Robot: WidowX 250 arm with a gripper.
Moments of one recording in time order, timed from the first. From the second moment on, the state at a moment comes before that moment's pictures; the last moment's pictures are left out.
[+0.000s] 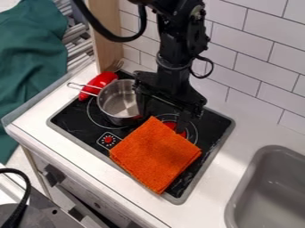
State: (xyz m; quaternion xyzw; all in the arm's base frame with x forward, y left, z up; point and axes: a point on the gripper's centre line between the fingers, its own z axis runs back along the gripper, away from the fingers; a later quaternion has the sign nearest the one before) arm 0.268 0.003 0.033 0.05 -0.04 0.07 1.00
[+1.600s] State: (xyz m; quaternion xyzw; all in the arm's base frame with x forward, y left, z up) arm 0.337 0.073 -0.017 0.01 -0.01 0.11 0.99
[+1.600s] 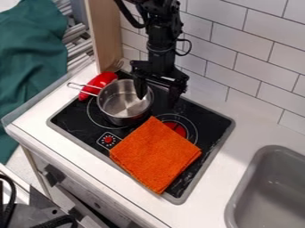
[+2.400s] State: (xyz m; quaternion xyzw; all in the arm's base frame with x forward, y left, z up) arm 0.332 0.078 -0.035 0.01 0.01 0.11 0.99
